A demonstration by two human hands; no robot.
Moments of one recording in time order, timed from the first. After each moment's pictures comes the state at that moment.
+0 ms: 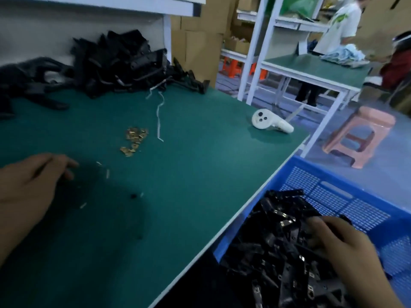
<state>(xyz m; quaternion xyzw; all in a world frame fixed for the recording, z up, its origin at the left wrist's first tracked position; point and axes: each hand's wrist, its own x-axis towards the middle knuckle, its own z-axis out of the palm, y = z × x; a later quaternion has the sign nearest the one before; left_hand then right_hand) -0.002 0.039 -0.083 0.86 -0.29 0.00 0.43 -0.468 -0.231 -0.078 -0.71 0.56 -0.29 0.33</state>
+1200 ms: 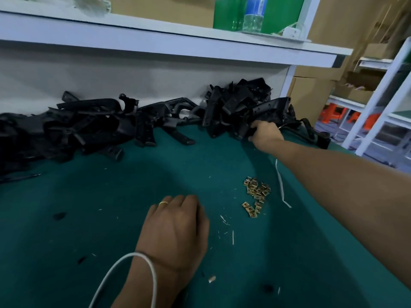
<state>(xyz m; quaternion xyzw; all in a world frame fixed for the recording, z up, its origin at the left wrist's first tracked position) -0.008 0.029 -0.052 0.89 -0.31 0.20 0.28 0.138 -0.336 -0.006 -0.95 0.25 -0.15 0.09</state>
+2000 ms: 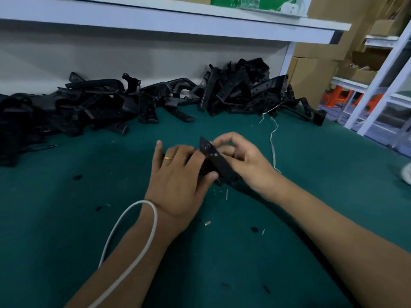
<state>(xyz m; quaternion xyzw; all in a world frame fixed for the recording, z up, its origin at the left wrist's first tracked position) -0.013 0.032 -0.048 0.88 -0.35 0.24 0.22 -0.051 -0.159 -0.027 -0.77 -0.09 -0.10 0.62</state>
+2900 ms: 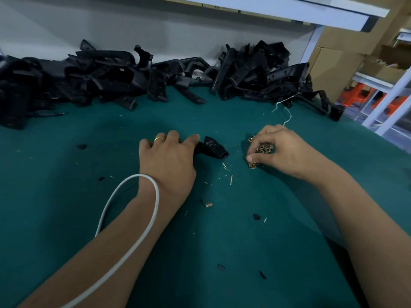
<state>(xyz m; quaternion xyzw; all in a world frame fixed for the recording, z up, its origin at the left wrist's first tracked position) -0.004 0.032 -0.061 0.95 -0.19 0.22 0.09 -0.060 -0.222 -0.011 -0.98 -0.01 -0.06 0.20</state>
